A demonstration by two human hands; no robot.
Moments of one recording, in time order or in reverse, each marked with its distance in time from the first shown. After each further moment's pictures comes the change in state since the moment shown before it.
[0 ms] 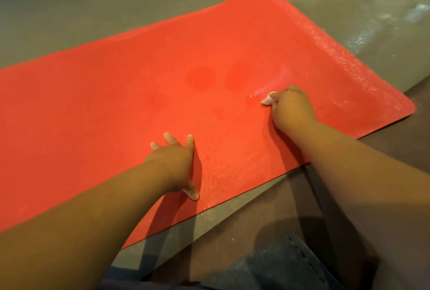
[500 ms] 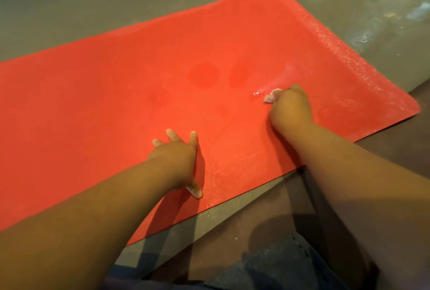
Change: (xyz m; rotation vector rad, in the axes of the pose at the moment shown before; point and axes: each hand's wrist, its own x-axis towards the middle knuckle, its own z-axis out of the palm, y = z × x) left_hand 0.003 0.001 -0.001 -0.005 -0.001 -0.002; right_hand 0.000 -0.012 0.008 0.011 -0.004 0.127
